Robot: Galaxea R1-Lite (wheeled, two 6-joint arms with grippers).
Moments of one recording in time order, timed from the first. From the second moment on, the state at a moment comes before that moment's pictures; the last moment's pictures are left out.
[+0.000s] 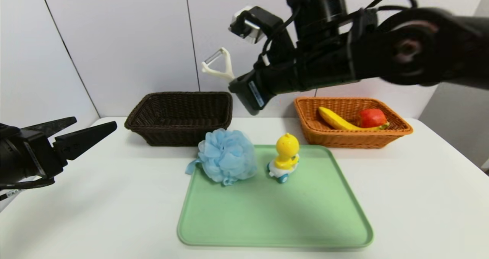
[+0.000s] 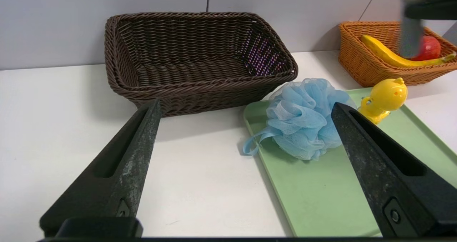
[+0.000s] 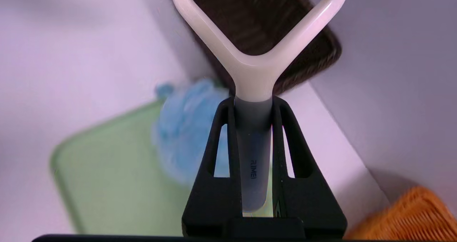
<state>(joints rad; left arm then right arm) -0.10 1.04 -0.58 -0.41 -0.25 -0.13 0.73 1.99 -1.96 0.33 0.11 -0.36</state>
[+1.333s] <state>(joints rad) -0.10 1.03 -0.57 -0.41 -0.27 -0.13 0.75 2.46 -1.97 -0.50 0.07 -0.24</state>
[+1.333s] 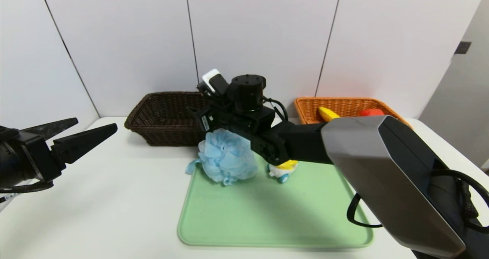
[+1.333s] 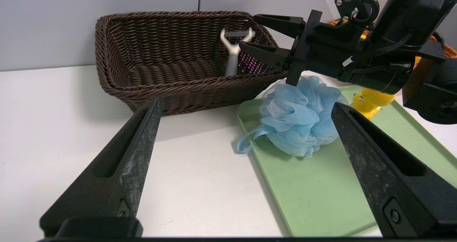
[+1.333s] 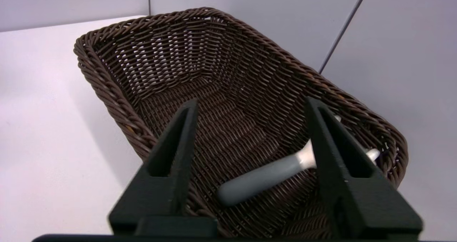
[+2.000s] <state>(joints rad) -0.10 1.02 -0.59 -0.41 -0.27 -0.14 0.59 2.20 -1.95 -0.30 -0.01 -0.35</state>
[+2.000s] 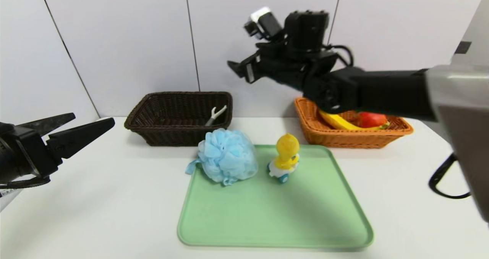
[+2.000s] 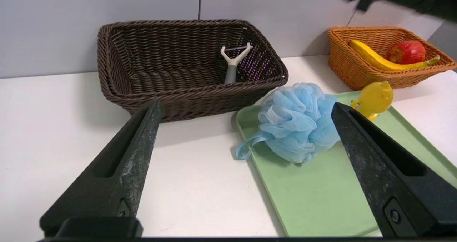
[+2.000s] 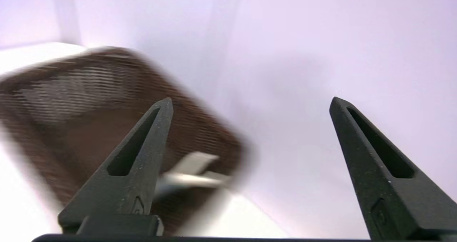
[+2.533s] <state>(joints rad) -0.10 1.12 -0.72 -0.41 -0.27 -0.13 0.18 1.60 -1.38 0.13 -0.04 -0.39</state>
